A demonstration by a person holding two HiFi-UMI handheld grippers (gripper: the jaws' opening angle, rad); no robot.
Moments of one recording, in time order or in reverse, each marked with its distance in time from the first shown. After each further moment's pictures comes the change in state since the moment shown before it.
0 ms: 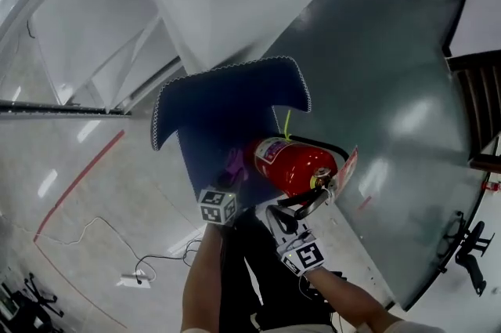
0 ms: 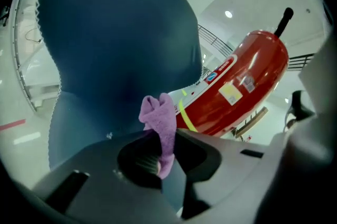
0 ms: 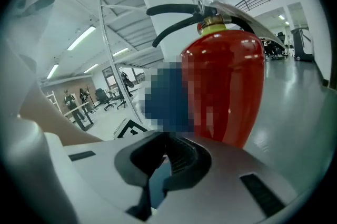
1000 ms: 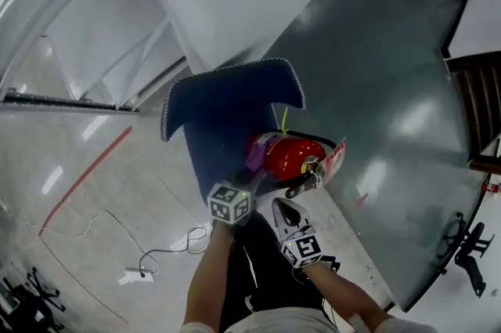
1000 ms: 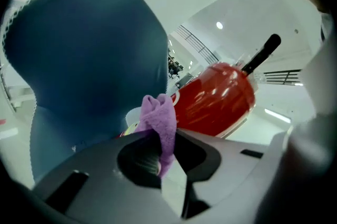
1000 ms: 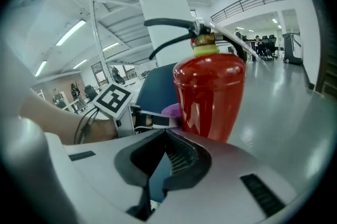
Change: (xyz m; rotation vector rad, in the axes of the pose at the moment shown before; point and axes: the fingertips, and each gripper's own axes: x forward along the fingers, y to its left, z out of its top) left arm -0.029 -0.103 0.063 -0.027 -0.020 -0.196; right arm -0.027 -0.009 0.004 0.029 0.061 -0.117
